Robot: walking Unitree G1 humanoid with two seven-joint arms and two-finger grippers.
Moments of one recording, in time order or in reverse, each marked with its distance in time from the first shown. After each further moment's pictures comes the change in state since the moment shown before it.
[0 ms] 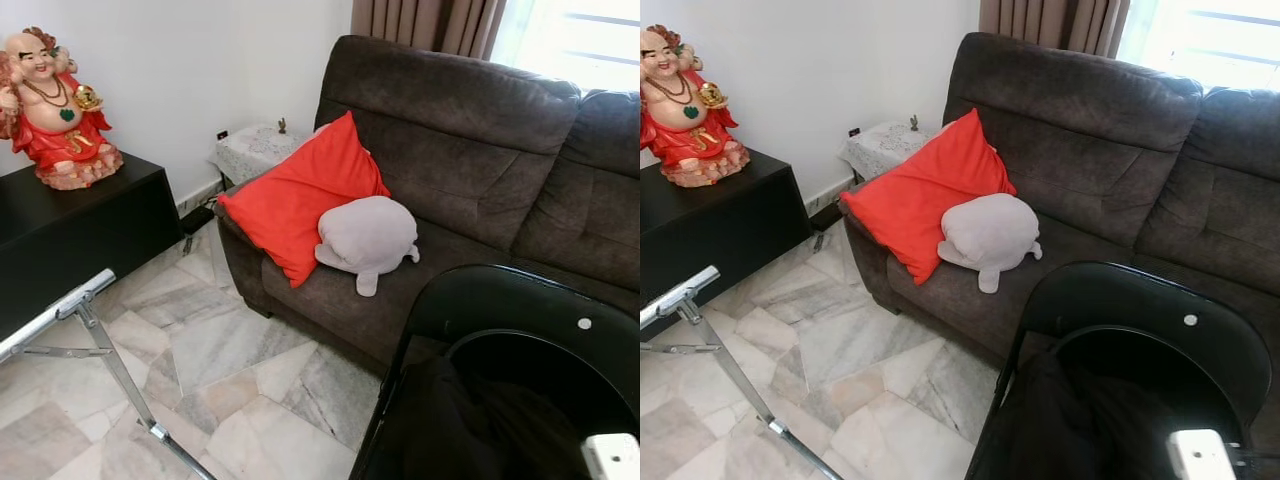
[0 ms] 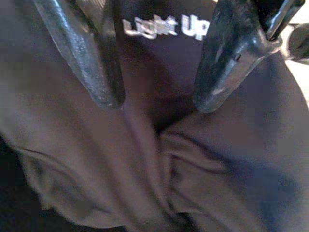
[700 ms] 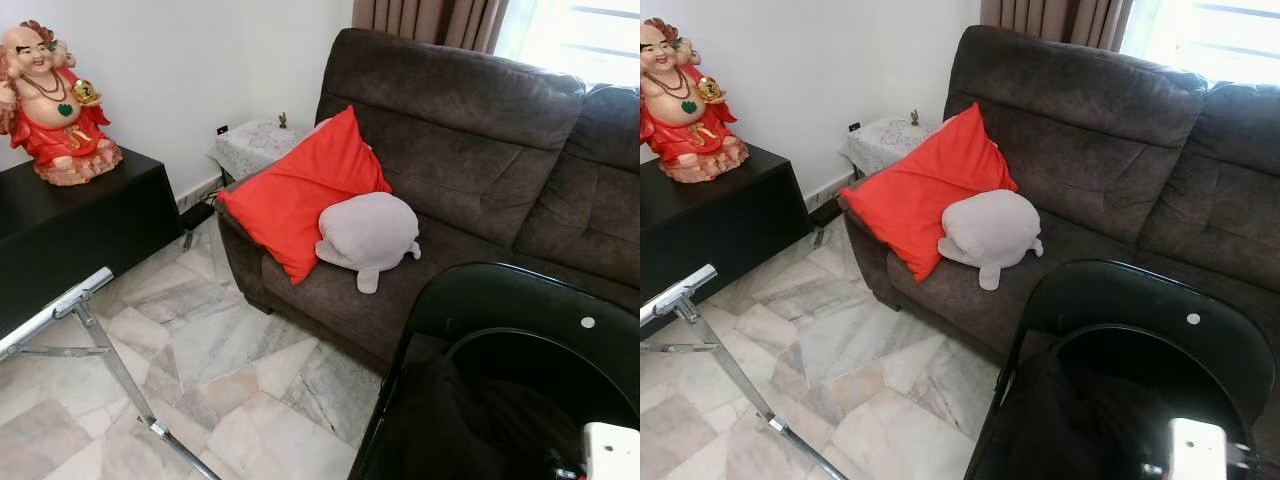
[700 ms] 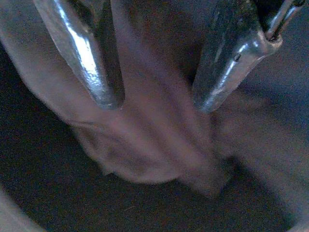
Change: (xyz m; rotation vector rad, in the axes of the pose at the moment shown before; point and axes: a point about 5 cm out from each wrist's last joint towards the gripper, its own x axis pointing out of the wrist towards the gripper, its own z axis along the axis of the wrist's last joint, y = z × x) left arm 0.000 0.000 0.000 -0.001 -0.001 0.014; right arm 0.007 0.016 0.006 0.068 -0.148 -0.226
